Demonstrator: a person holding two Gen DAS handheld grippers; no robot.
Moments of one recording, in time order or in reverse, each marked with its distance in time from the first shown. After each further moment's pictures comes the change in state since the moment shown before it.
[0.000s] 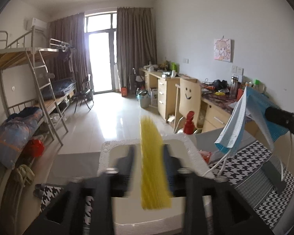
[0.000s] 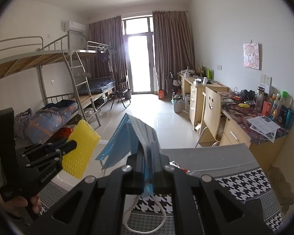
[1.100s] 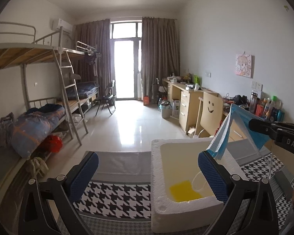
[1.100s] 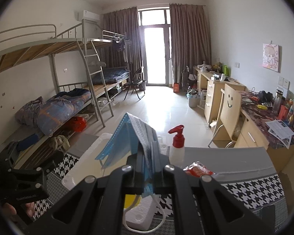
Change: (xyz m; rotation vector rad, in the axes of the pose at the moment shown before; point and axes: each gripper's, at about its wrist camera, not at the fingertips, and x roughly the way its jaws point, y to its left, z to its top) left arm -0.045 0.047 -0.013 -0.091 -0.085 0.146; right arm 0.036 0.047 0.004 -0.061 0.066 0.101
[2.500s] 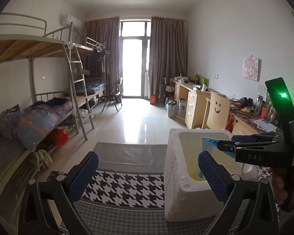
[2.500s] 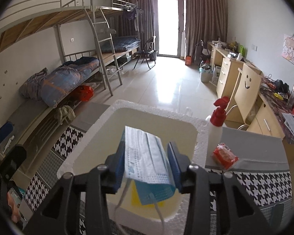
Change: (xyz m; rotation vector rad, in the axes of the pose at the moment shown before) left arm -0.011 0.030 -0.022 -0.042 0.004 0.033; right arm 0.063 0.035 -0.012 -0.059 0.240 0.059
